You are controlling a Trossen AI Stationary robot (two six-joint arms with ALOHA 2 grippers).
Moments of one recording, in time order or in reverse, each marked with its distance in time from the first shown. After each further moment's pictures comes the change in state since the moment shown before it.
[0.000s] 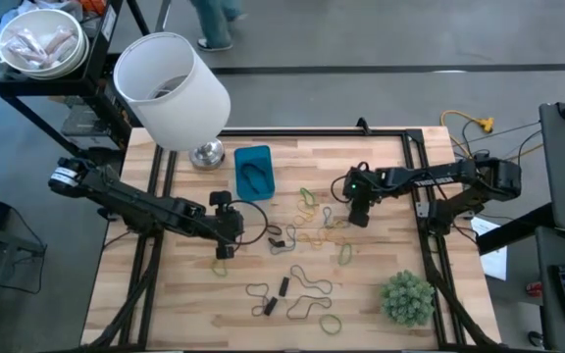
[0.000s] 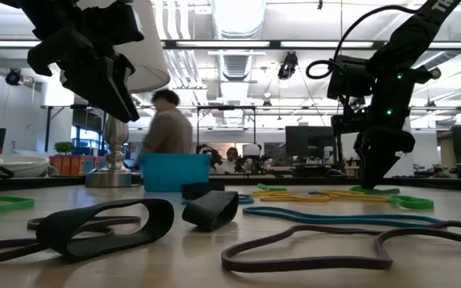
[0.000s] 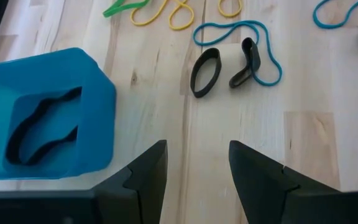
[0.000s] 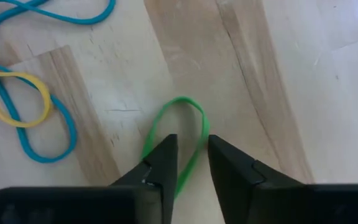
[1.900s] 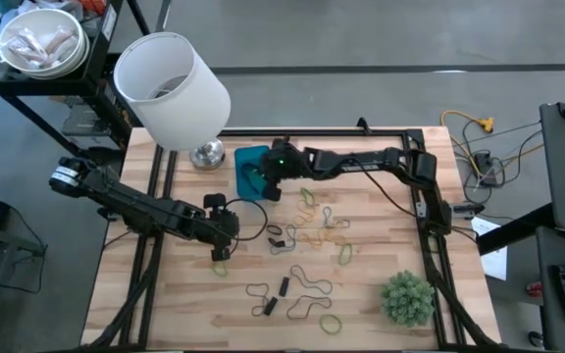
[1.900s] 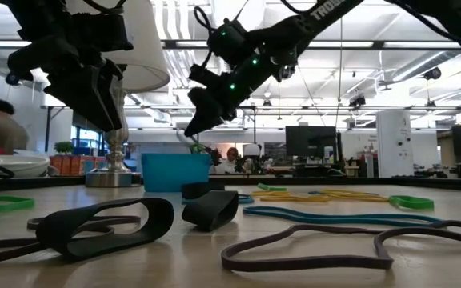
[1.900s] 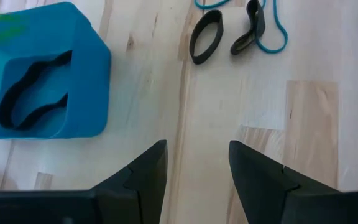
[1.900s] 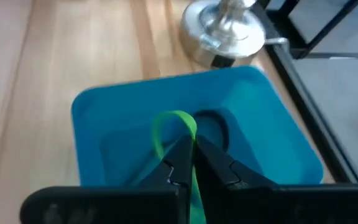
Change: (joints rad) left arm -0.033 0.003 -0.003 -0.105 0.000 -0.104; right arm 0.071 0.643 0.939 0.328 0.014 -0.209
